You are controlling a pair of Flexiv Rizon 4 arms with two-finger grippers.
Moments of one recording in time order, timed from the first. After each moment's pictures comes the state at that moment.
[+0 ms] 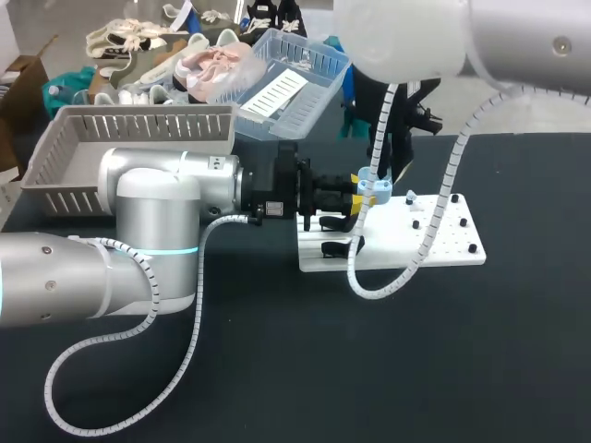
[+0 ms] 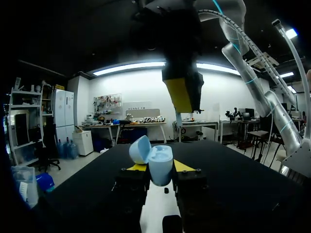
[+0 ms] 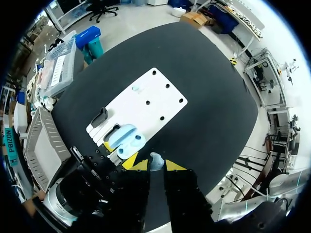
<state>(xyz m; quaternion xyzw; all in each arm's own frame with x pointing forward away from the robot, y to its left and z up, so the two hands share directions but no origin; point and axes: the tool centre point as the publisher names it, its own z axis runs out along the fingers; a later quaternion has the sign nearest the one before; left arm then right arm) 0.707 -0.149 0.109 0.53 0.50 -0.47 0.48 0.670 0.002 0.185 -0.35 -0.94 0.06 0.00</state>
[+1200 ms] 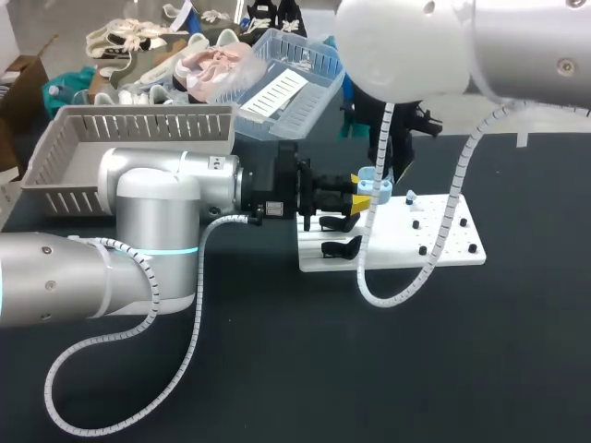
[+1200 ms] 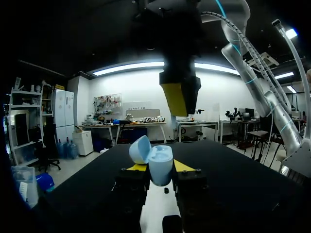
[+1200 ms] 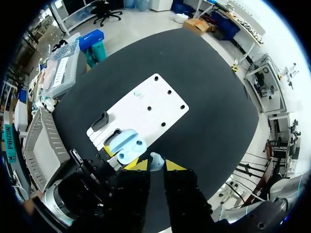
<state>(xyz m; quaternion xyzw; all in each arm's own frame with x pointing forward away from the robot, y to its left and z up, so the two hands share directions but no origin) 0.707 -0.149 0.109 0.53 0.50 -0.47 0.48 0.677 -0.001 0.180 -0.33 -0.94 0.07 -0.03</state>
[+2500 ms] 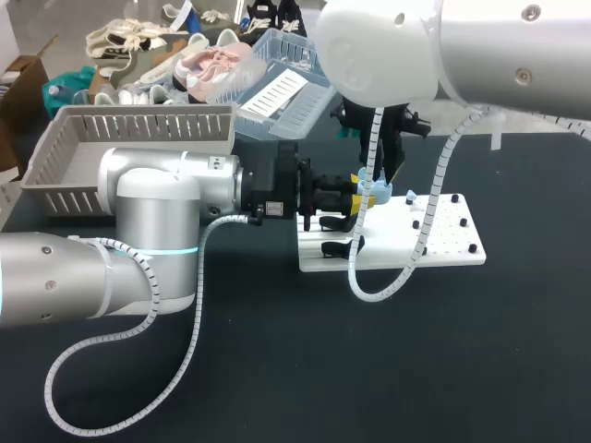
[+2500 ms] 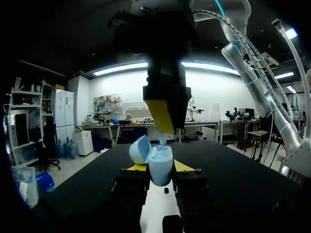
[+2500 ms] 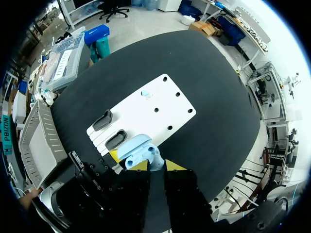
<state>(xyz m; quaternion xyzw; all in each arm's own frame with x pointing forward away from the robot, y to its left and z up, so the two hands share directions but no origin) 0.707 -0.149 0.109 0.53 0.50 -0.47 0.48 0.691 0.006 0.164 -0.31 -0.95 0.08 -0.02</state>
